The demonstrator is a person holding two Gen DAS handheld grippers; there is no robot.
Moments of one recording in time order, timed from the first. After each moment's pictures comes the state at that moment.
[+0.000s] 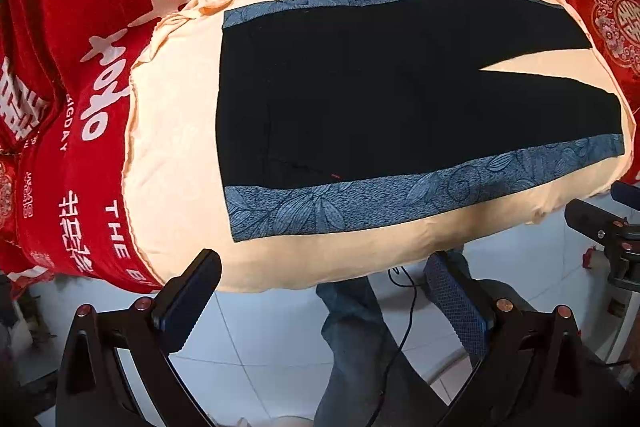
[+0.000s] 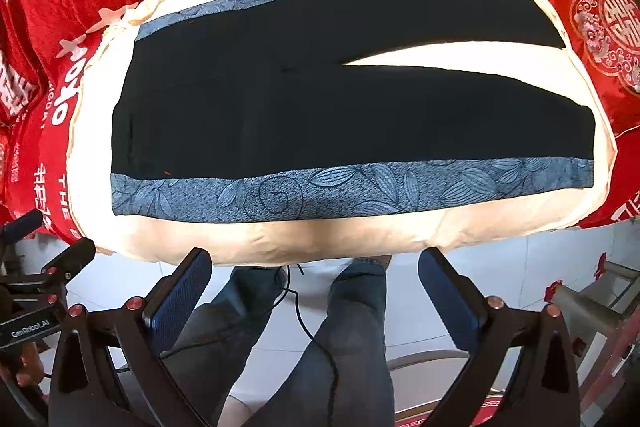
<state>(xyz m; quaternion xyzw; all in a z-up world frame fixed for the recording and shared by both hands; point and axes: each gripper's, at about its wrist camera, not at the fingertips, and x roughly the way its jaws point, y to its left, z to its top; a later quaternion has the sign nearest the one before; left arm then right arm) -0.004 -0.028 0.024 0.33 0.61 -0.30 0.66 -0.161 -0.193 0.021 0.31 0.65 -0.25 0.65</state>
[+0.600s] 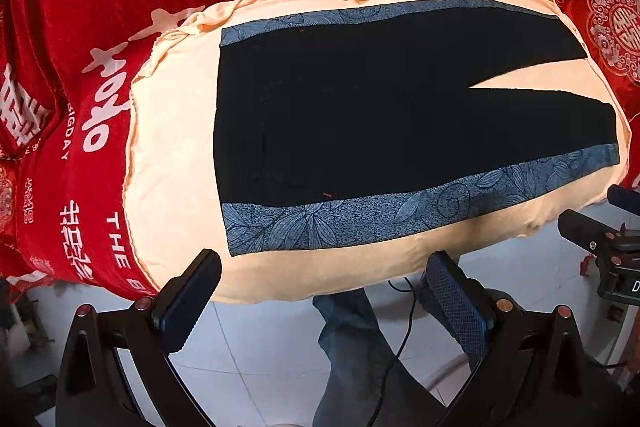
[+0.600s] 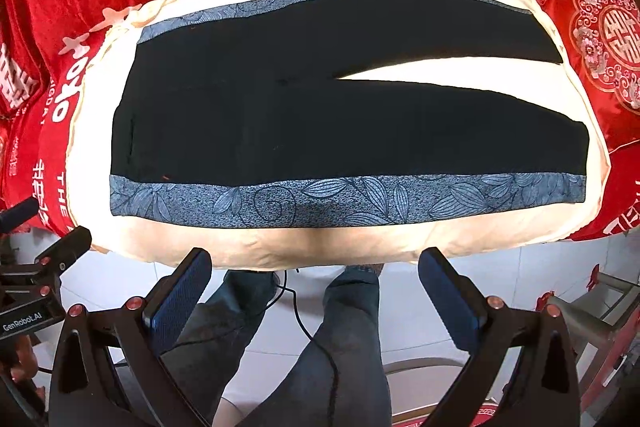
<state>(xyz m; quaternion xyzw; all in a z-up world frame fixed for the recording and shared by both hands) -0.005 -0.041 0.034 0.32 0.60 -0.30 0.67 -0.160 -0.199 0.029 0.29 0.65 -0.25 0.66</state>
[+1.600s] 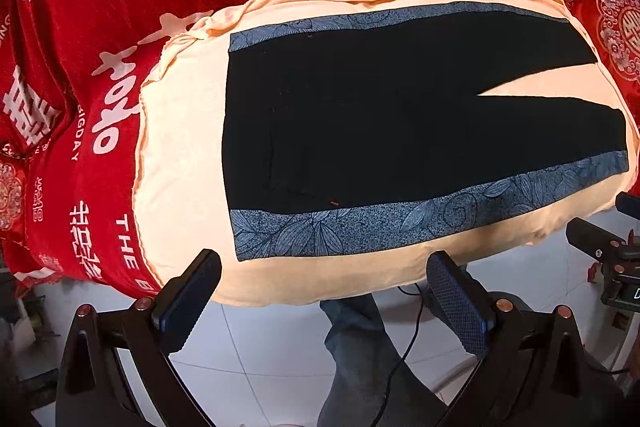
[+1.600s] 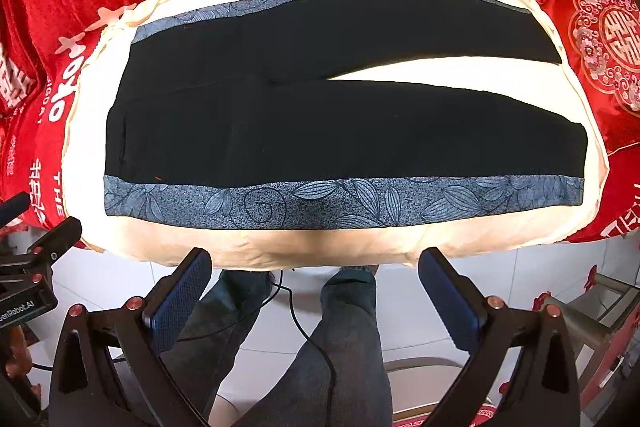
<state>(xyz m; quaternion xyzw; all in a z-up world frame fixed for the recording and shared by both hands) -0.005 -0.050 0.036 0.33 0.59 -0.28 0.68 -0.161 -0.206 0.027 0.29 0.65 -0.25 0.65</state>
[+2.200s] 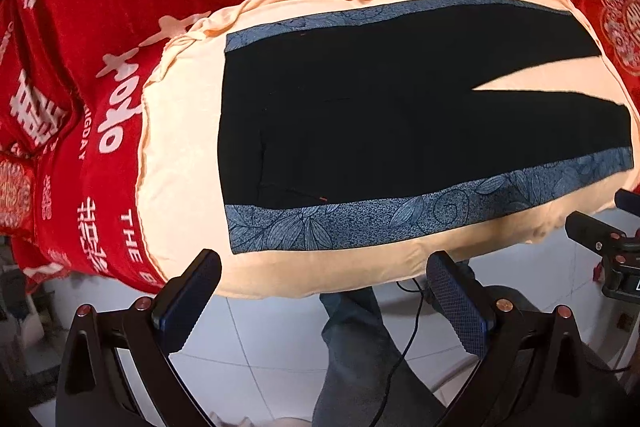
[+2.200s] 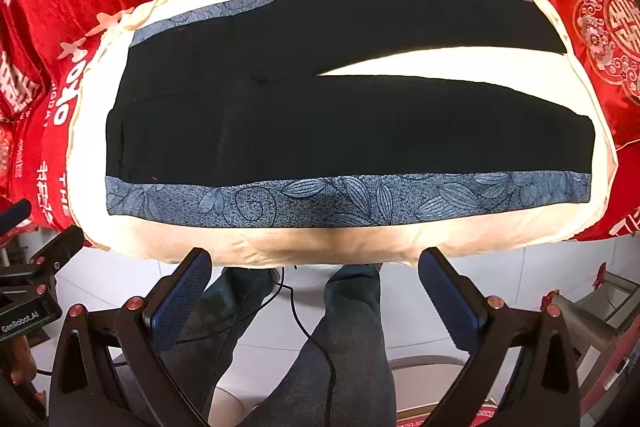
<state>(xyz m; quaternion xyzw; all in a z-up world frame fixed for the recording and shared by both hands) -0.023 -0.065 0.041 0.34 0.60 -0.26 0.68 -0.176 -0.225 0.022 0.31 0.65 -0.24 0.65</state>
